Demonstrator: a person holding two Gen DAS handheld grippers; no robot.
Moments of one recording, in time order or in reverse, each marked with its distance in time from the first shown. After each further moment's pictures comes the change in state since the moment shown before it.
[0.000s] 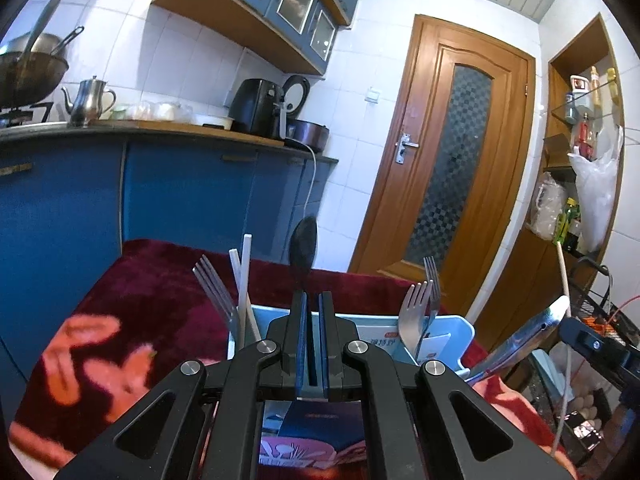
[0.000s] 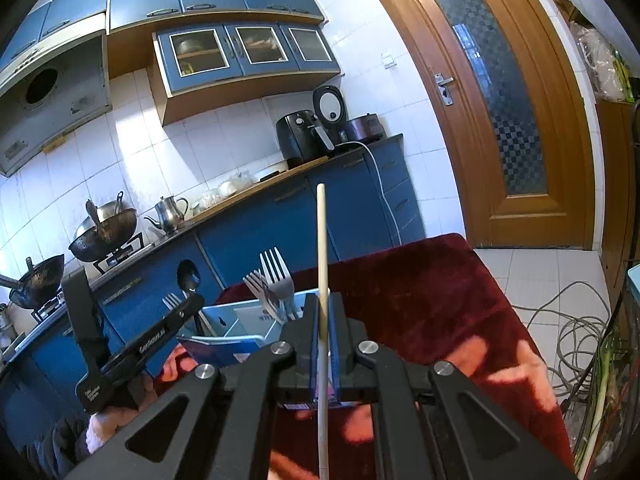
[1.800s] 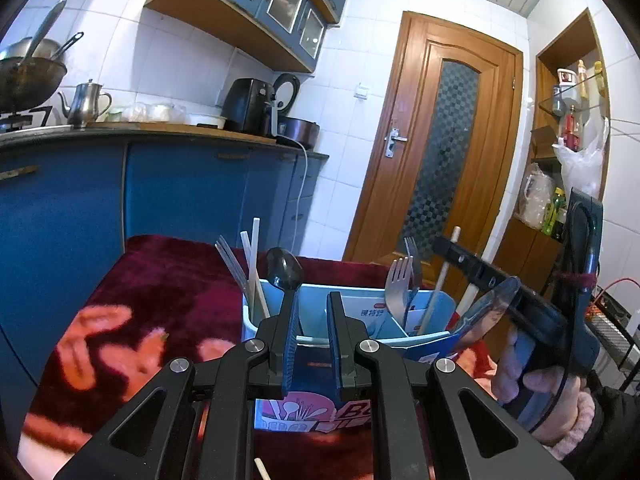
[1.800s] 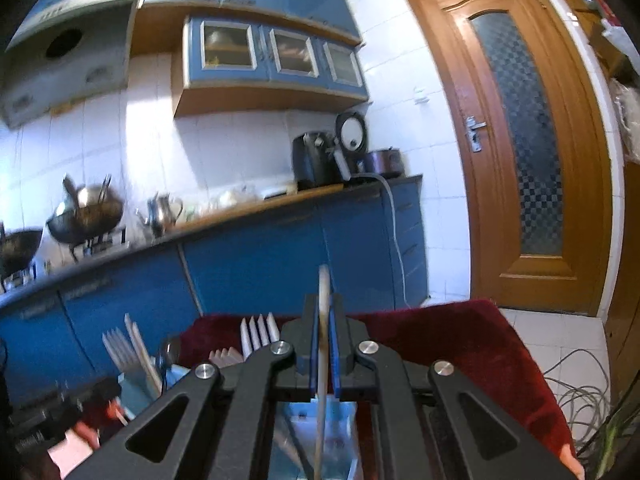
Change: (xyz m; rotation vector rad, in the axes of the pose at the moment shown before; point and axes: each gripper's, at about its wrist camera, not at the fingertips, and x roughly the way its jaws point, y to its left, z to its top) left arm -0.030 0.004 -0.010 0.033 0.010 -0.030; right arm 0.100 0.022 0.015 -0.184 -0.077 -0.006
